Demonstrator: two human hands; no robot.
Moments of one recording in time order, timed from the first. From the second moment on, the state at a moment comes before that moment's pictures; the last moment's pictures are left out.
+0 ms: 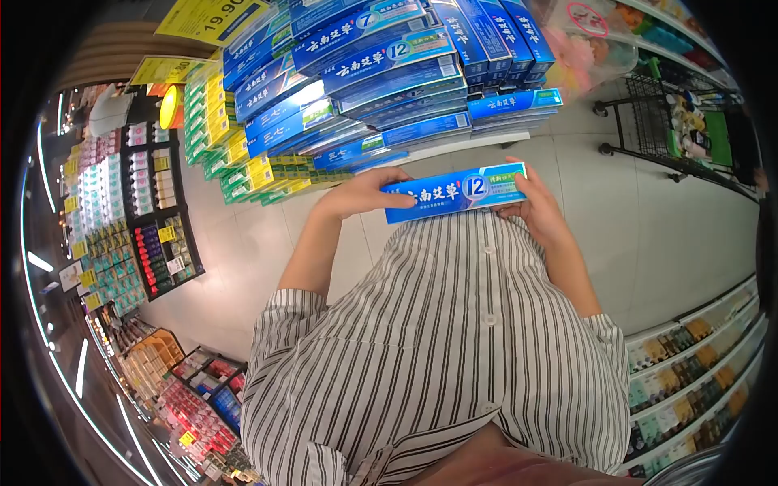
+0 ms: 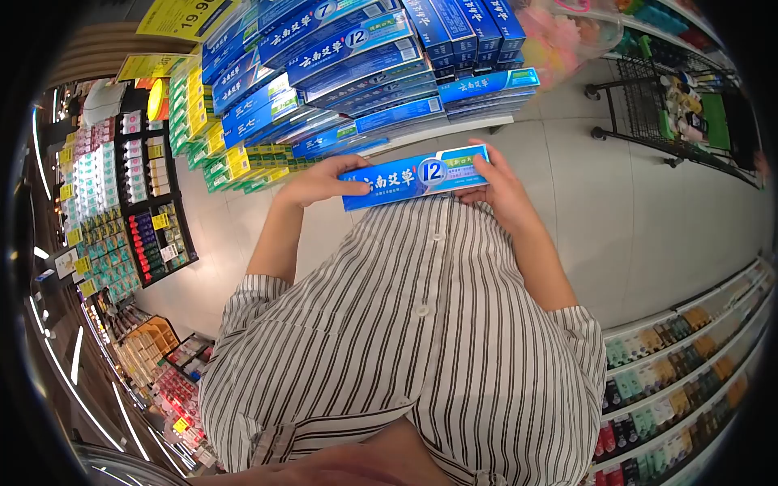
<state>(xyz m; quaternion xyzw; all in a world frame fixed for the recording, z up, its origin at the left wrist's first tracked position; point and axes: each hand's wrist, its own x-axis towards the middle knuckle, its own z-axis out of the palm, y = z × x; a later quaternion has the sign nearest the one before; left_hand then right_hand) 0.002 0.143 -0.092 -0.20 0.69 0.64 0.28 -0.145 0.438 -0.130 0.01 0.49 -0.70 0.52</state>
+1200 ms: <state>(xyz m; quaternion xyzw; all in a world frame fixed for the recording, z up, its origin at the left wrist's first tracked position) -0.069 0.146 -0.229 -0.14 0.97 0.18 -0.02 -0.136 0.476 -0.211 0.08 0.63 -0.58 0.51</state>
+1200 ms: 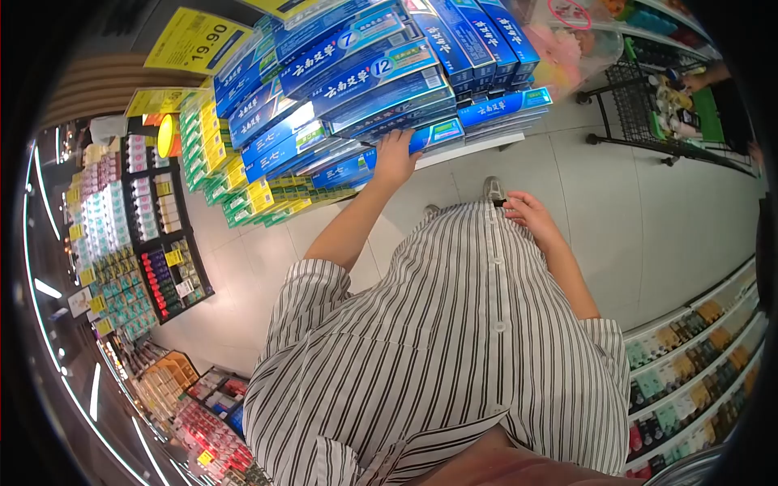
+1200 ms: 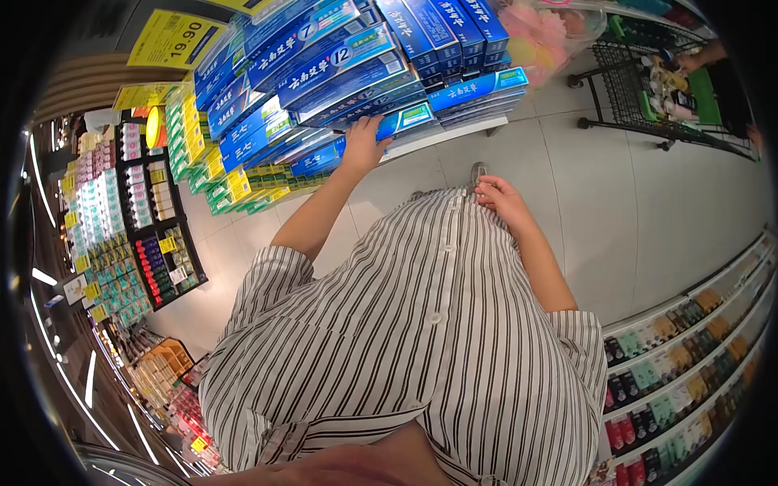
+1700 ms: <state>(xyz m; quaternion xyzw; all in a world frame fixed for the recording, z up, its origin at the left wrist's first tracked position) -0.077 0.167 -0.244 -0.17 0.97 0.09 -0.12 -0.137 0.509 -0.247 0.14 0.62 -0.59 0.50</state>
